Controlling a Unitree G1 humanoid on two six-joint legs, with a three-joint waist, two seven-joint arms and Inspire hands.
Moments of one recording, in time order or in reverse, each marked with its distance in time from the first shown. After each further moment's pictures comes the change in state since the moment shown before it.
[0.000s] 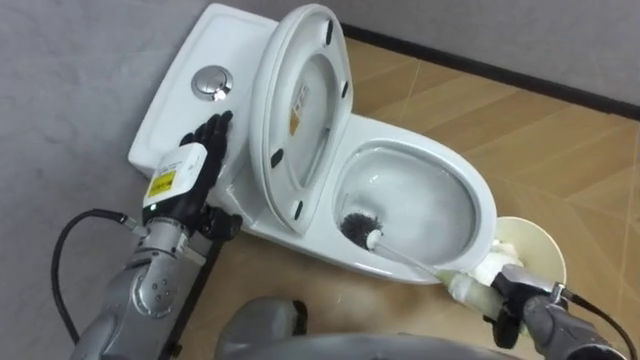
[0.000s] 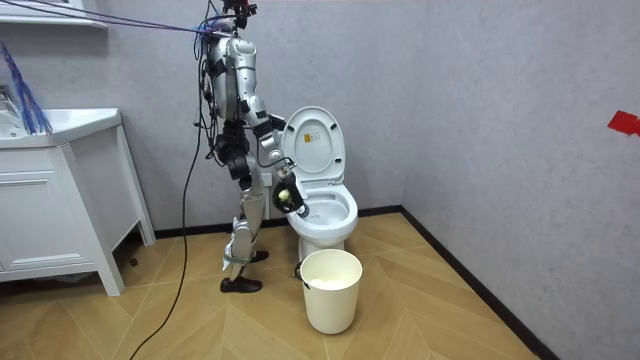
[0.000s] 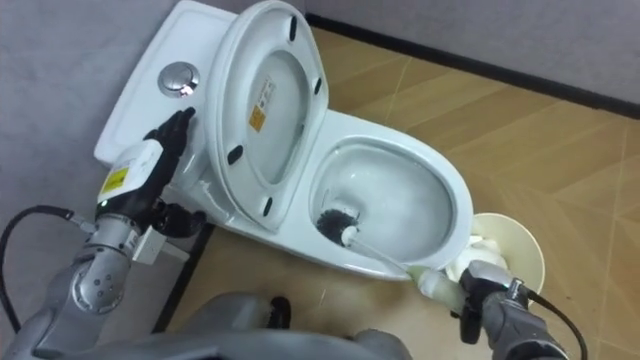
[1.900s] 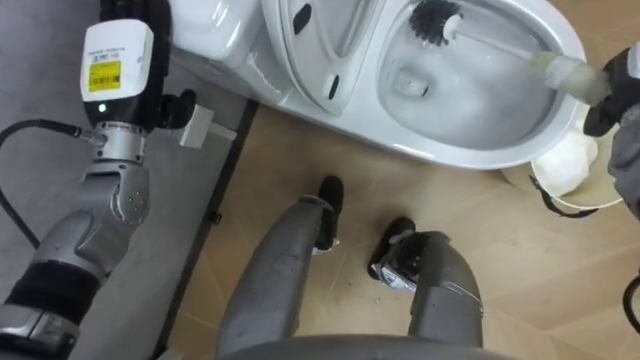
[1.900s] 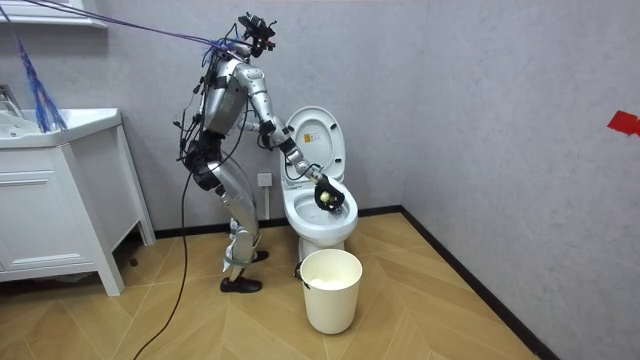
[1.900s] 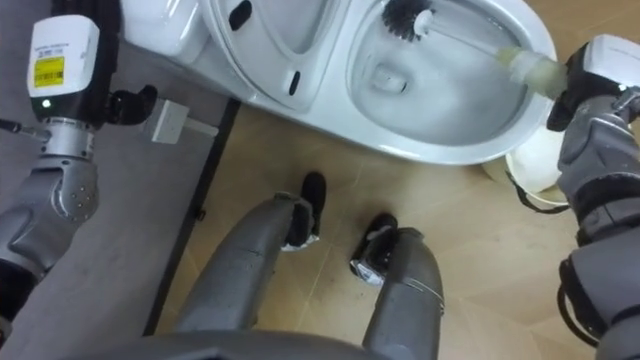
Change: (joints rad) left arm -0.370 0.222 -0.146 0.198 -0.020 0.066 0.448; right arm -0.559 -0.282 0.264 -0.025 0.418 0.074 -0.277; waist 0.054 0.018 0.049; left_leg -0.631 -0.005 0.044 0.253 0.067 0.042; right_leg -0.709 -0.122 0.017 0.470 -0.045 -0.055
